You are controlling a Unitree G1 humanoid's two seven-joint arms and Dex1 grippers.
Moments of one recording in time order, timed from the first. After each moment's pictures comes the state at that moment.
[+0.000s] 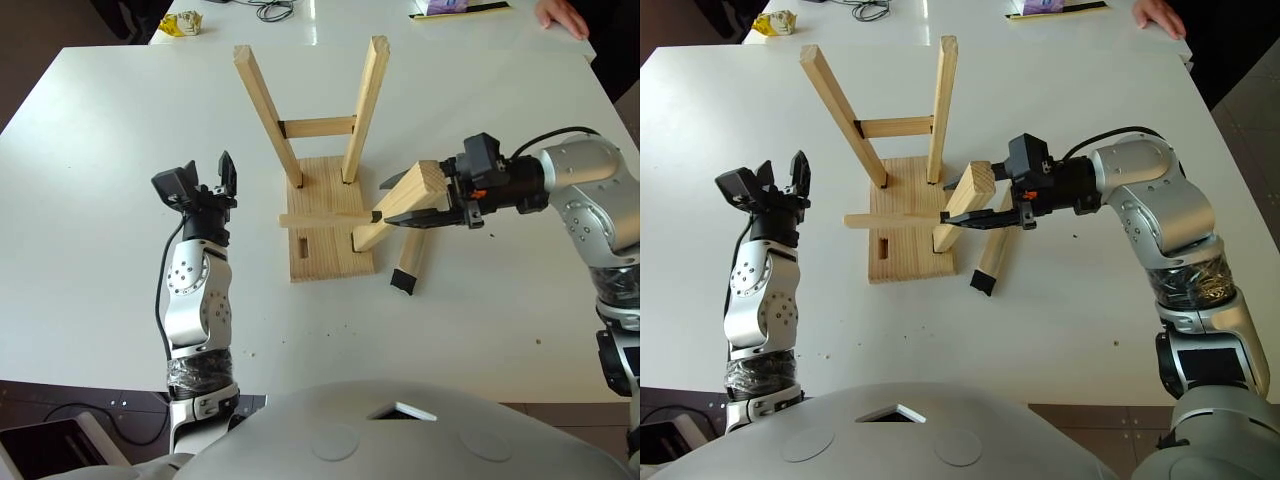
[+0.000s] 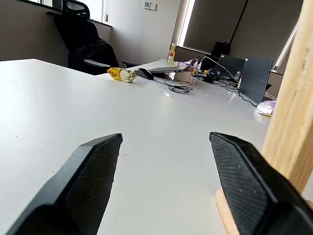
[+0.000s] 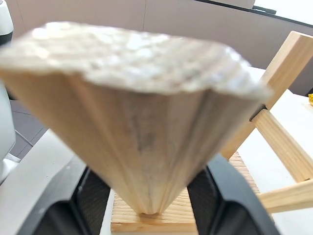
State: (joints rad) left arm 0.05 0.04 0.20 -0.24 -0.30 0.15 -0.02; right arm -0.41 -0.75 0.21 -0.26 0.59 0.36 1.25
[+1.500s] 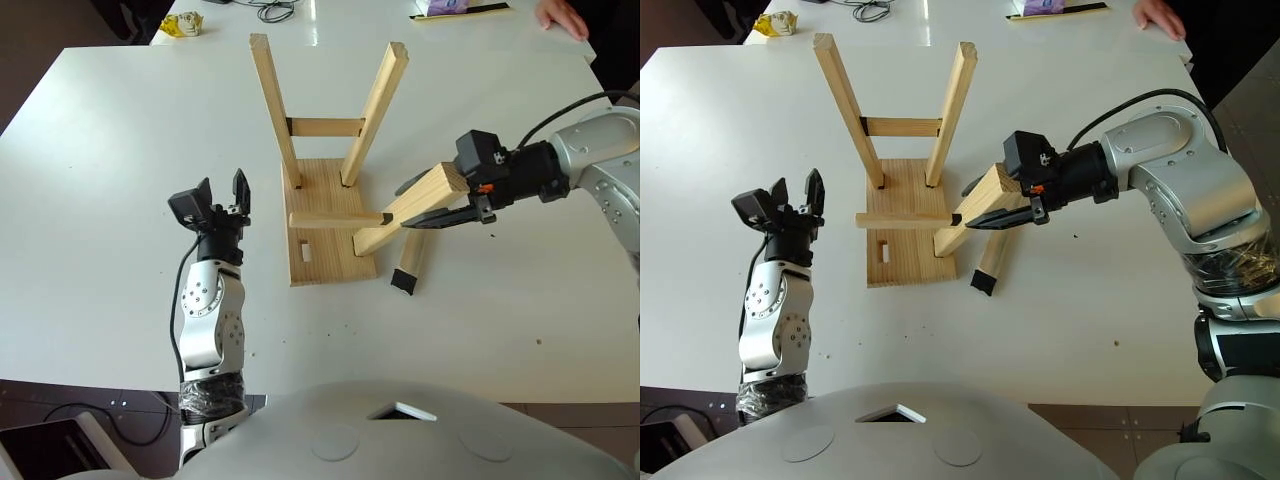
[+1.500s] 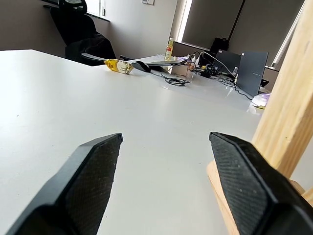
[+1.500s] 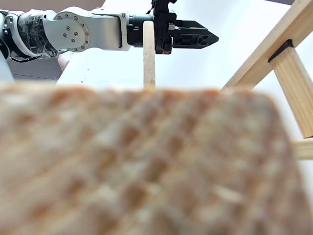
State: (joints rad) left arm 0.18 -0.02 0.14 -0.29 -0.28 0.10 -0.03; right arm -0.59 -0.90 0.29 -0.28 0.58 0.63 1.31
